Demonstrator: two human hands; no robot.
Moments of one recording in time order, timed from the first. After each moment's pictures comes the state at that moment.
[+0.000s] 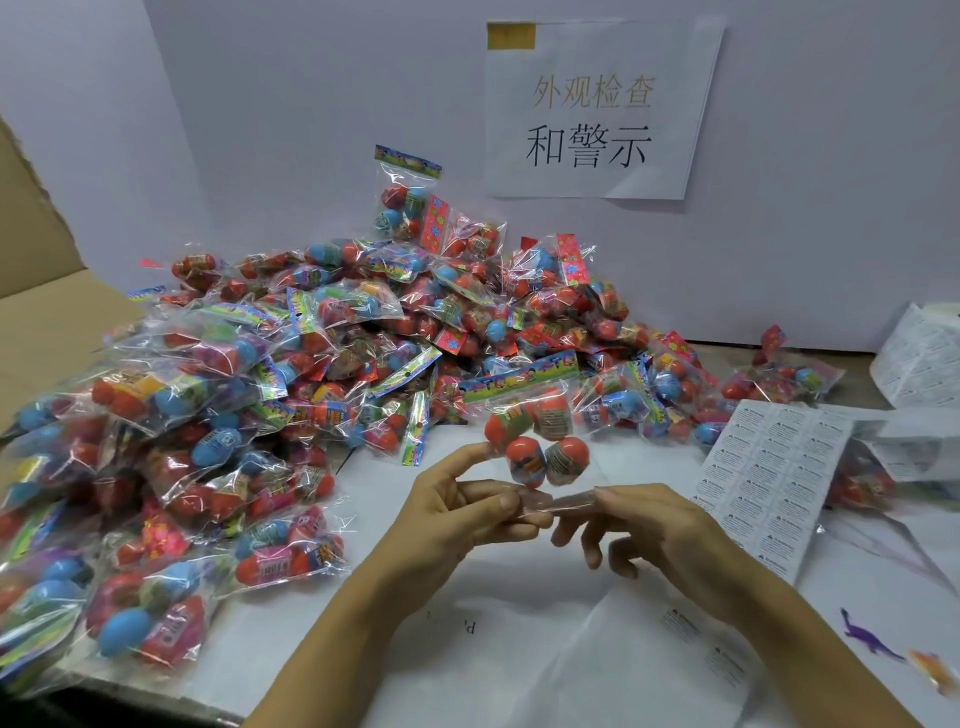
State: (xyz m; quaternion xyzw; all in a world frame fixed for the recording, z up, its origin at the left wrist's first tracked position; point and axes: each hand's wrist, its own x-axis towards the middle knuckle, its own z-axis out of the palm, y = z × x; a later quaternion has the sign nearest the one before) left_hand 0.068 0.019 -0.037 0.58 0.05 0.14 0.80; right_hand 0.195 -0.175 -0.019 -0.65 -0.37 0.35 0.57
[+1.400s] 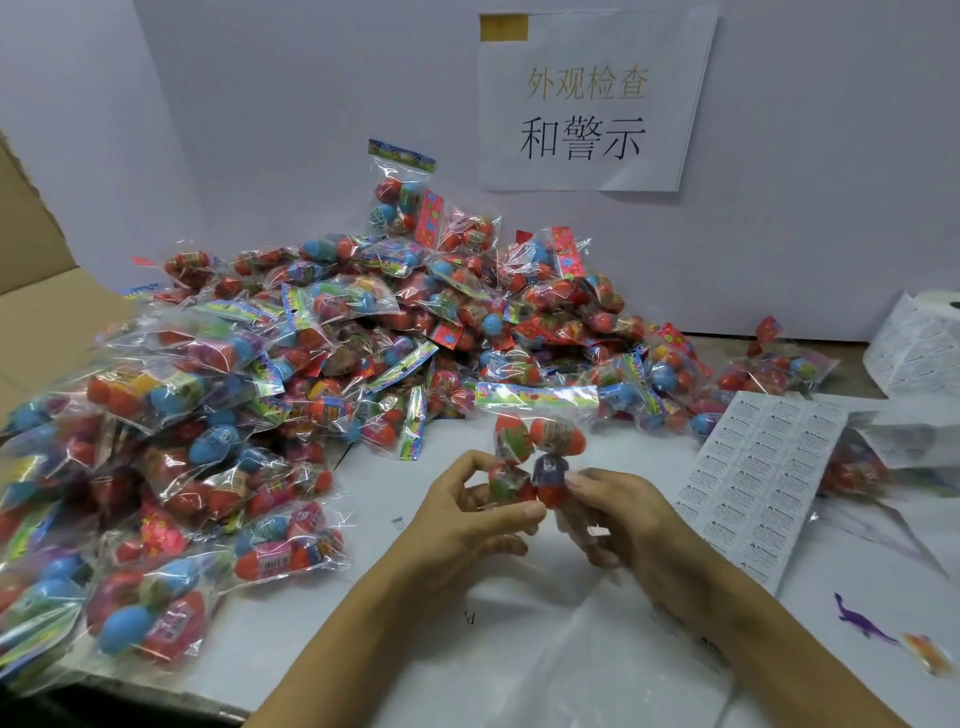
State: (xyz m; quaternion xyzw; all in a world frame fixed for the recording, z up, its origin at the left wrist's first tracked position) left_hand 0.071 0.007 -0.039 0.58 0.11 0.11 0.80; right_hand 0.189 -0.155 -0.038 -0.62 -0.33 0.33 0.63
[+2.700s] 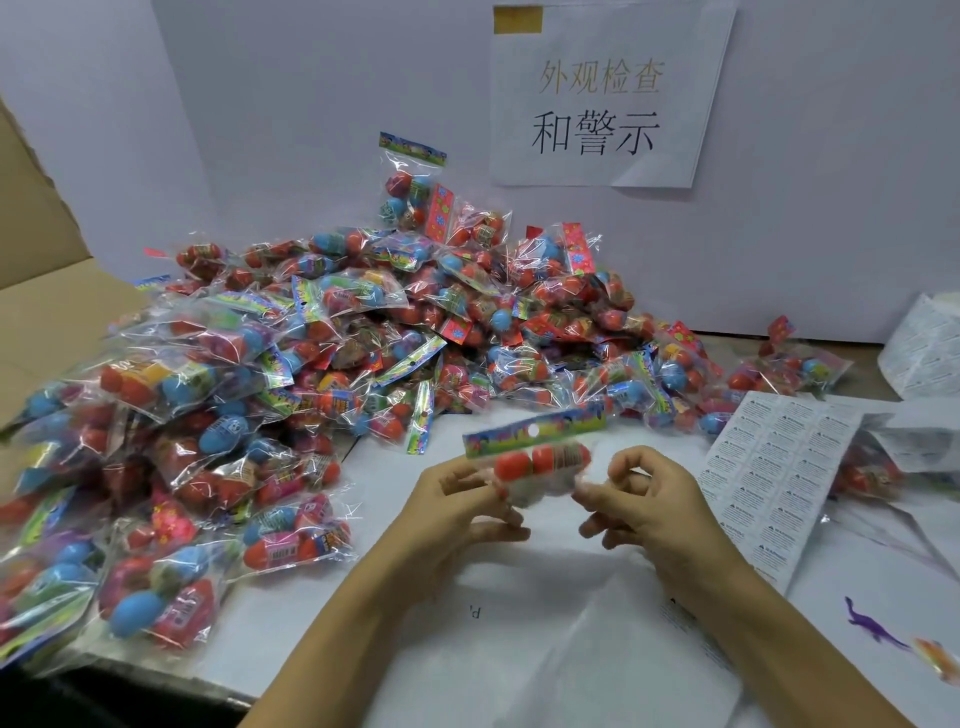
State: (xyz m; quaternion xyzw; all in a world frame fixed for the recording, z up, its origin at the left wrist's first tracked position) left_hand 0.070 0.017 -0.039 0.58 0.15 0.14 0.79; right_hand 0.188 -0.157 -0.029 -0.66 -0.19 0.24 0.68
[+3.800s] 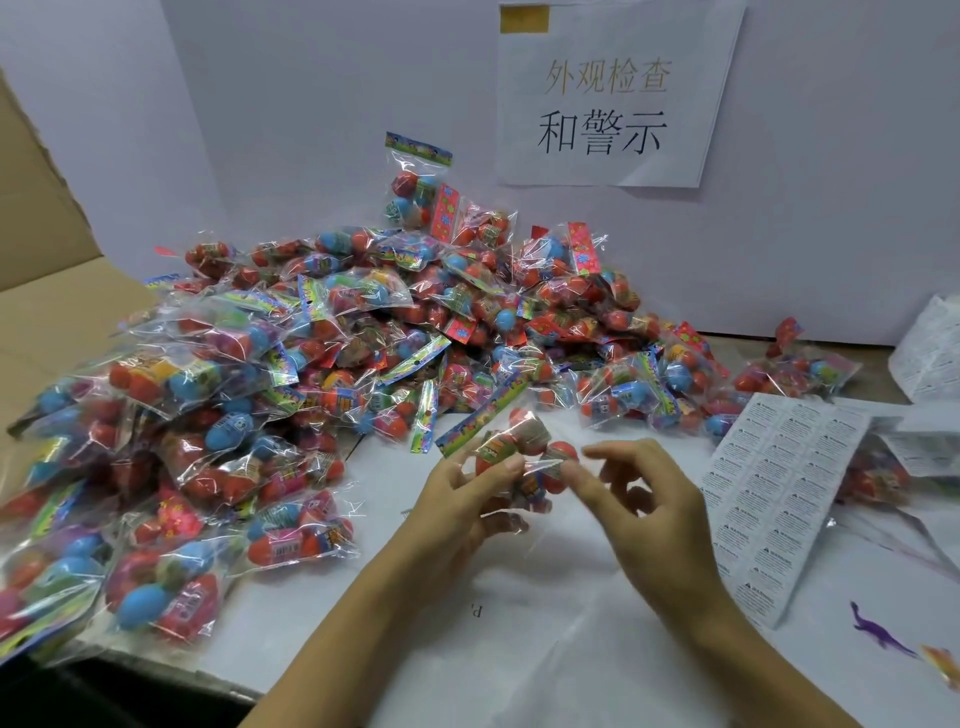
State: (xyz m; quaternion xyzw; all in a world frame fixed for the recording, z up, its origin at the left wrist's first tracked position) left_hand 0.072 0.009 -0.034 0.57 0.11 0.15 0.80; right_hand 0.163 -0.151 -0.033 -0.70 -0.33 -0.05 0.63
